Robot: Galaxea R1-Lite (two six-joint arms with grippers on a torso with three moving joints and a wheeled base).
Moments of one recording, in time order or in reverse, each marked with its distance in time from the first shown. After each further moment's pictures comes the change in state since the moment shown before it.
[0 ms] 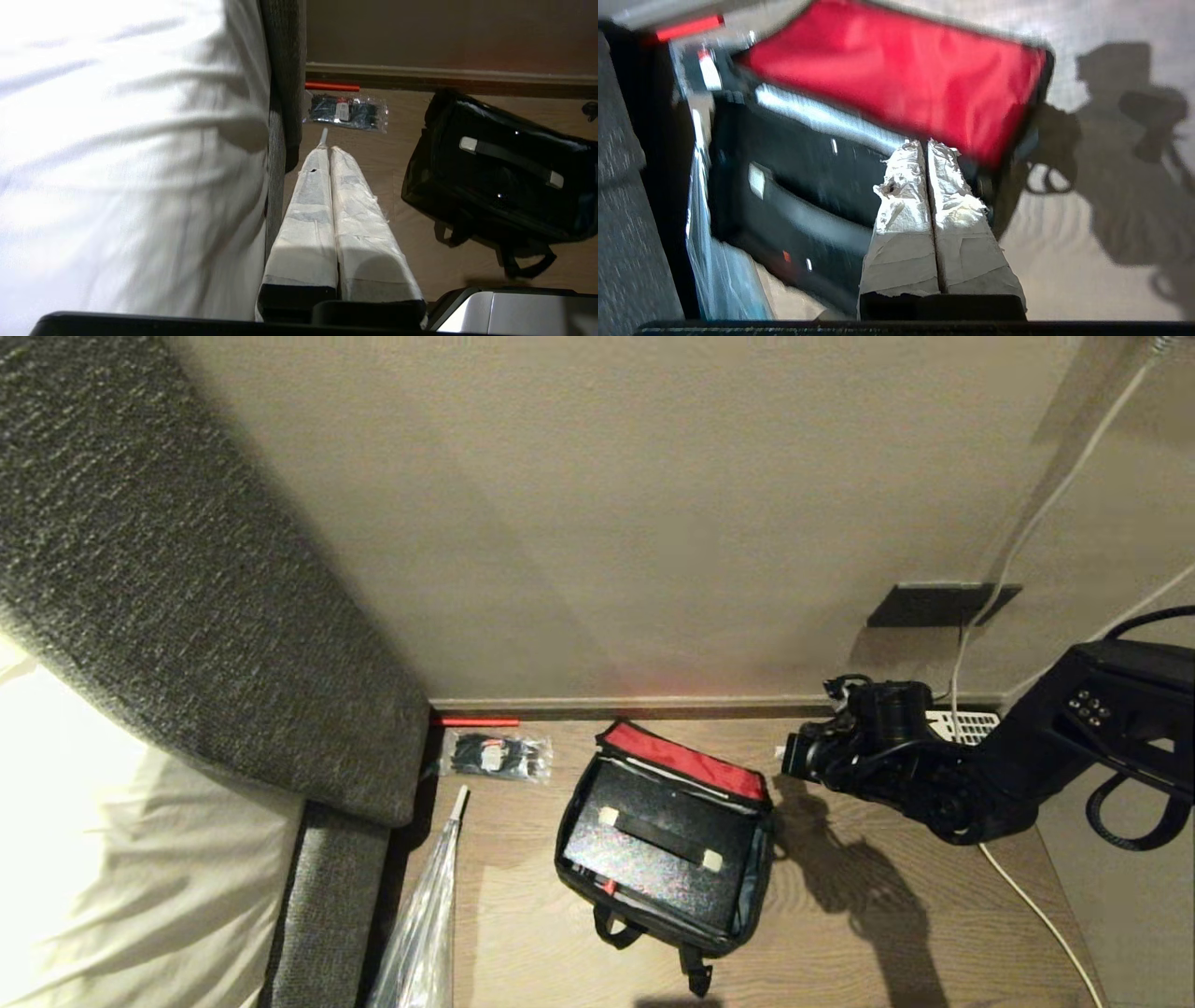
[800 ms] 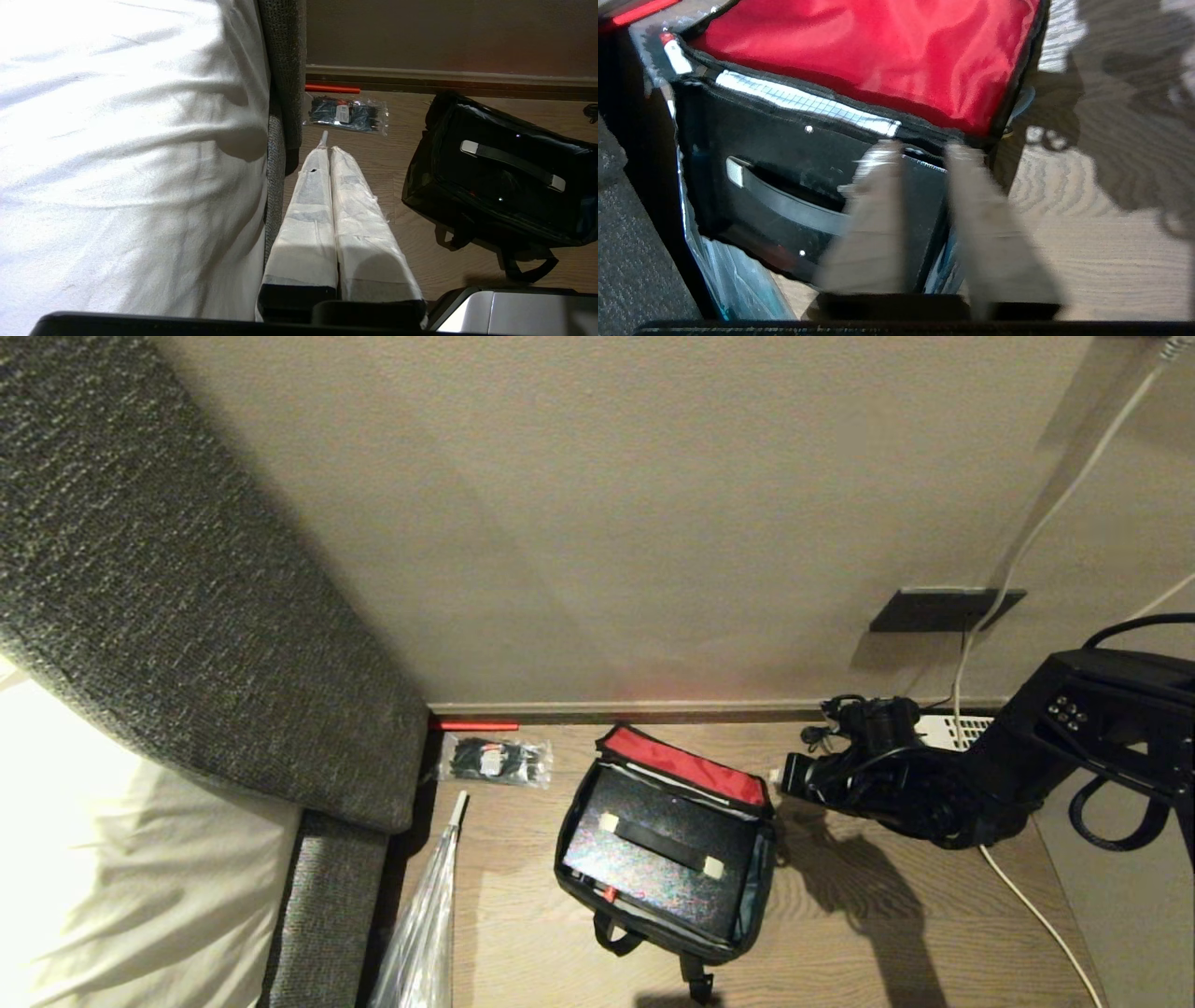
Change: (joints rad) left arm 0.000 0.000 0.000 0.001 0.000 -0.001; right arm -0.012 0.044 -0.017 0.091 -0.006 0.061
